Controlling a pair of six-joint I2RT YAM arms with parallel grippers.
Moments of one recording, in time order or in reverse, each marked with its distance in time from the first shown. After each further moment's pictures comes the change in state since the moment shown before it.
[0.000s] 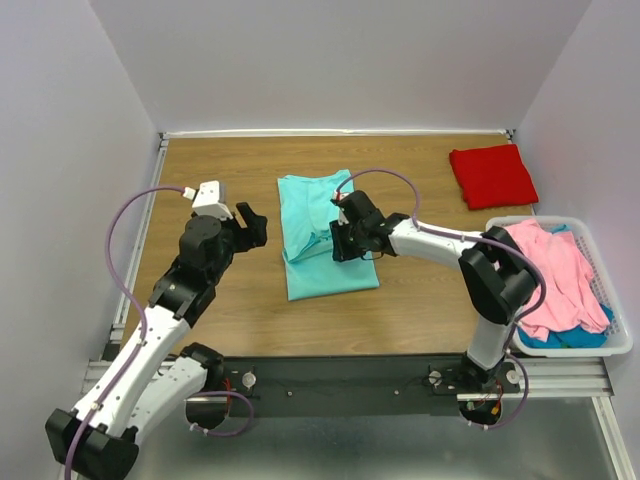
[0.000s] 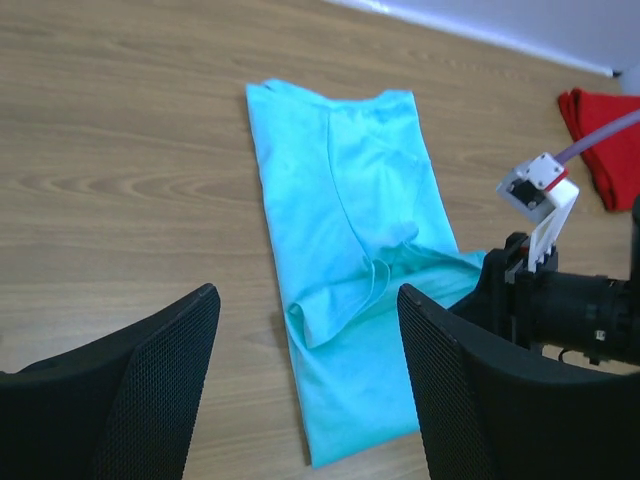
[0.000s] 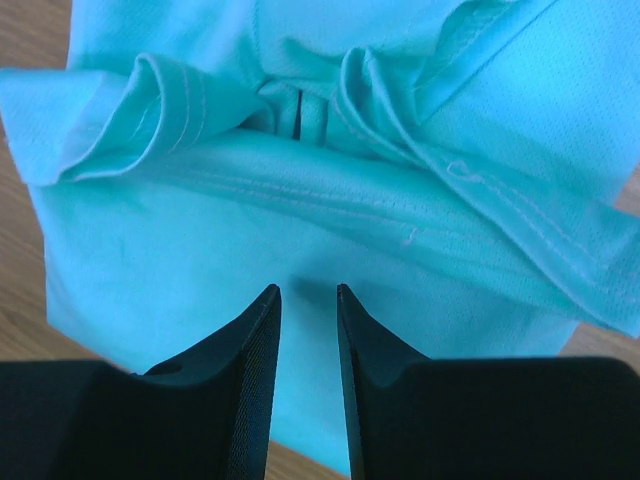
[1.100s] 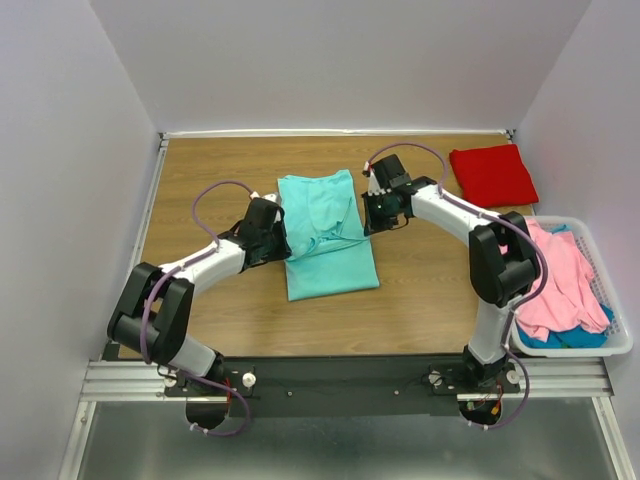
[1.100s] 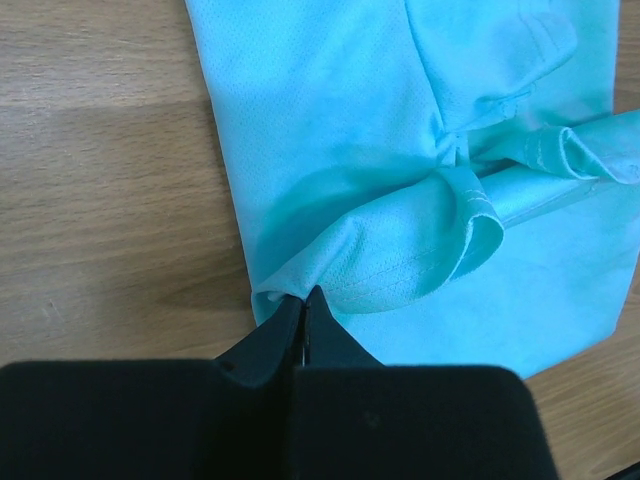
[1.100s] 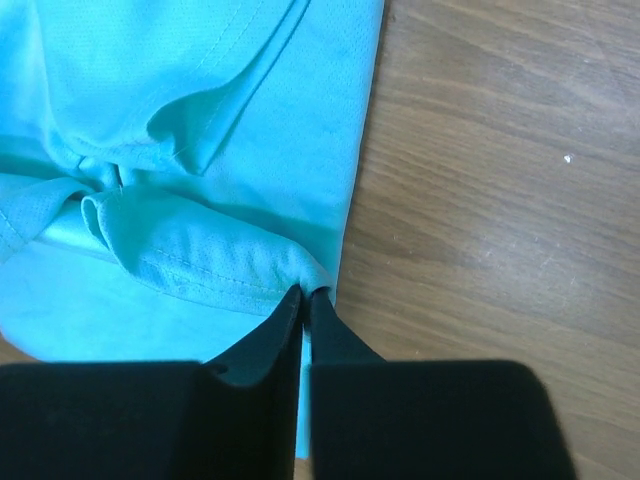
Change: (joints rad) left arm -0.007 0.698 0.064 0.084 0.260 -0.097; right arm -0.261 0.088 0.228 -0.278 -0.098 -0.103
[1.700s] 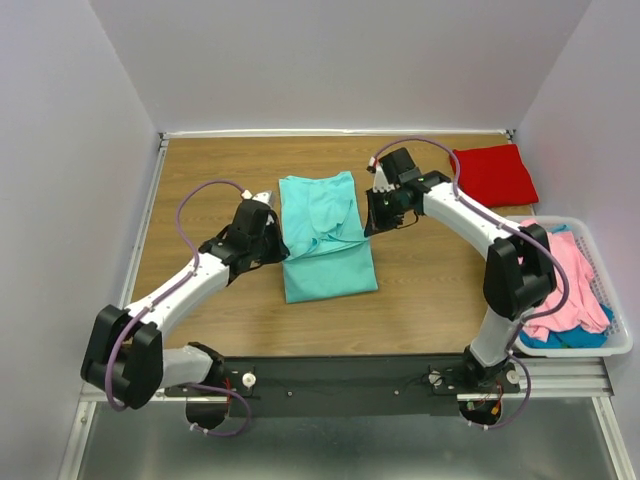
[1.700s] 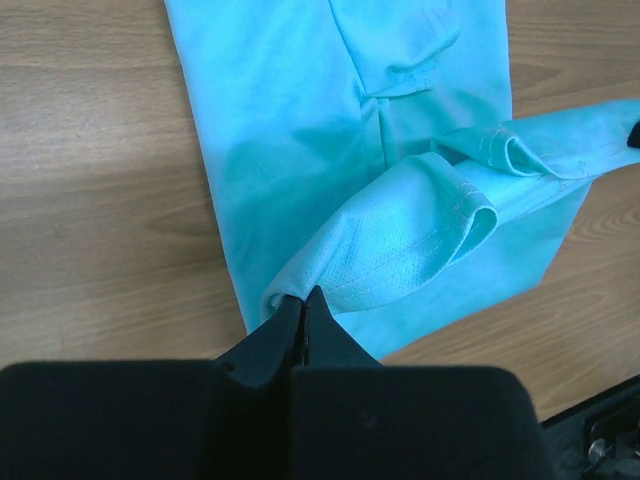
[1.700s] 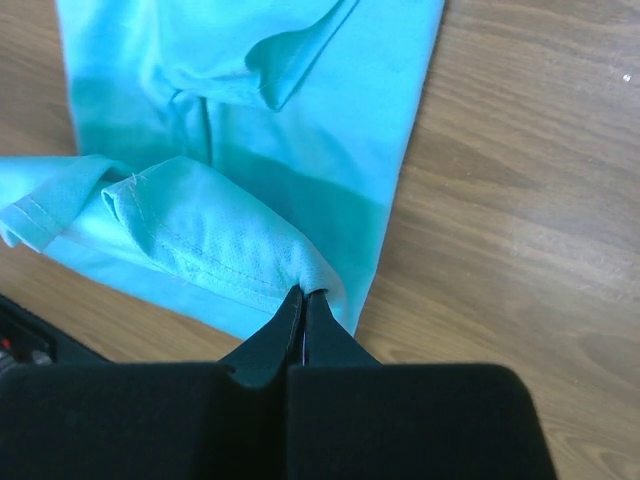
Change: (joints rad) left arm -0.034 -0.249 -0.003 -0.168 -0.002 -0.019; right arm -0.002 -0.126 0.016 -0.133 -0.113 0.040
